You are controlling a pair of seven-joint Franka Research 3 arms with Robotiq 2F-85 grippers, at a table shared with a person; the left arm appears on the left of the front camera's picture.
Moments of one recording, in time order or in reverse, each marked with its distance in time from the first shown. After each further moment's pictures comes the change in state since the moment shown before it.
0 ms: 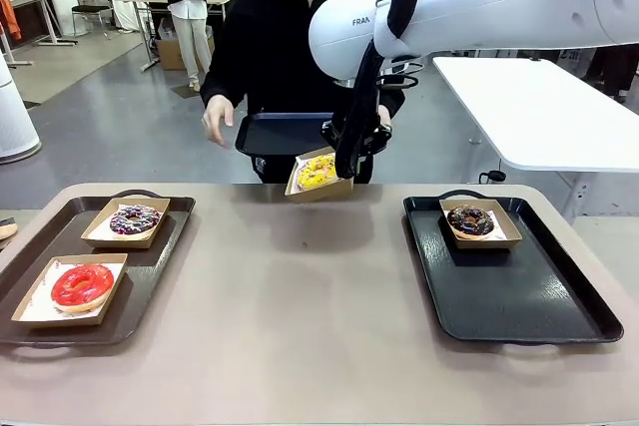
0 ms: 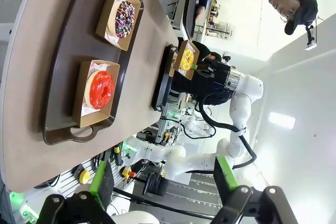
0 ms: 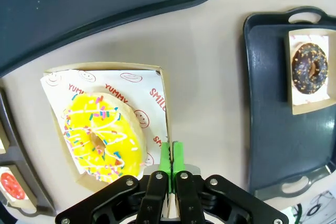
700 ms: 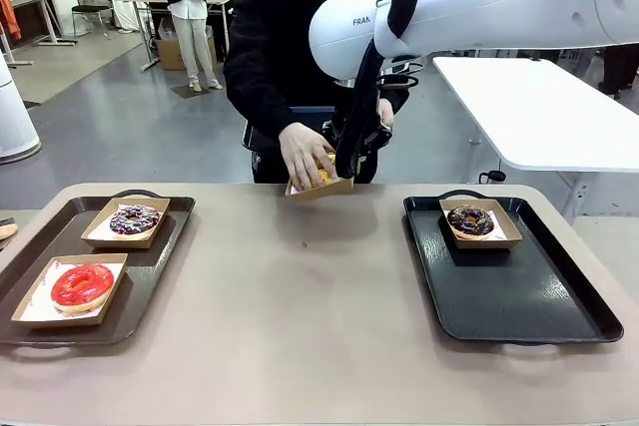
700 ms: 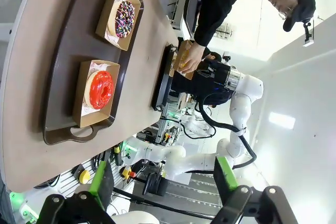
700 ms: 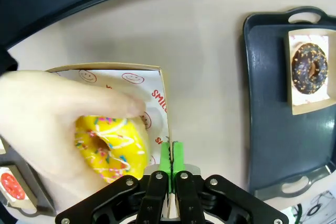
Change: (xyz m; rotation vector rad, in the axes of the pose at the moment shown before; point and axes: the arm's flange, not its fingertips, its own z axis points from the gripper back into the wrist) left arm 0.000 0.000 0.000 0.000 0.000 0.000; right arm 0.001 -0.001 0.000 0.000 0.000 -0.001
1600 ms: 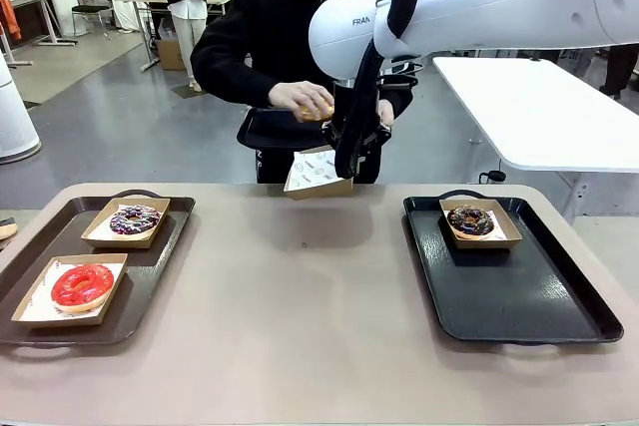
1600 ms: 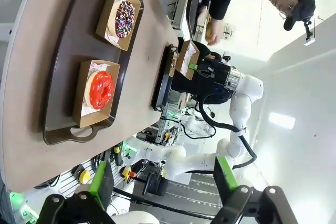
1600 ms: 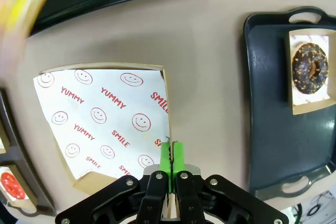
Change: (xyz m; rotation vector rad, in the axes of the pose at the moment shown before) left arm 0.000 0.000 0.000 0.000 0.000 0.000; right arm 0.000 0.001 0.000 0.001 0.000 0.001
